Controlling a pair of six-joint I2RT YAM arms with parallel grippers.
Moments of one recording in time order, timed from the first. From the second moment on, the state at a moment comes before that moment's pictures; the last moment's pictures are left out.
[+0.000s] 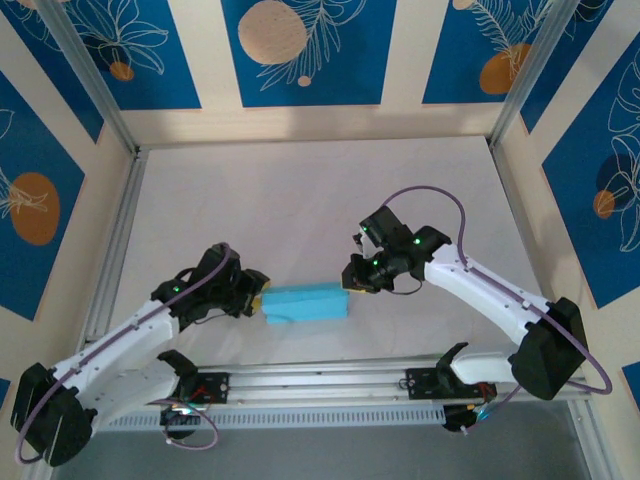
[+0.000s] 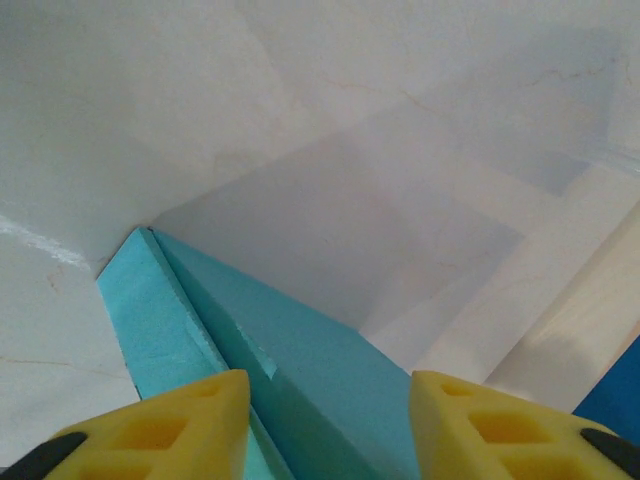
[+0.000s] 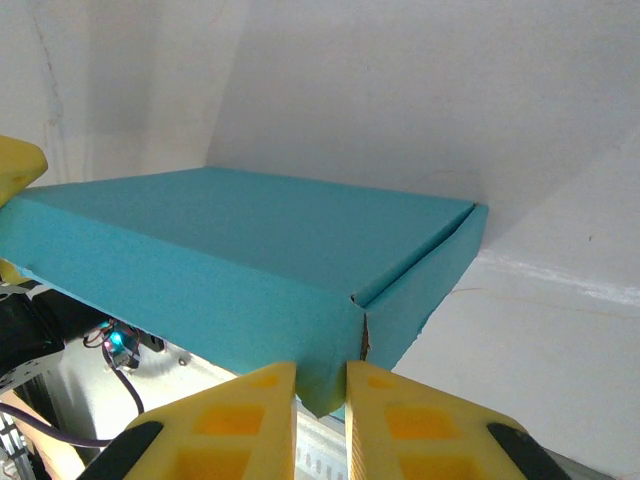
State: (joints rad) left arm -0.63 0.92 0.59 -0.55 0.21 -1.62; right arm 0.68 1.28 1.02 -0.90 -0.39 0.73
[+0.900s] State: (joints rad) left arm -0.70 0.84 0.80 -0.55 0.20 -0.12; right arm 0.67 1.32 1.05 -0.90 -0.38 0.68
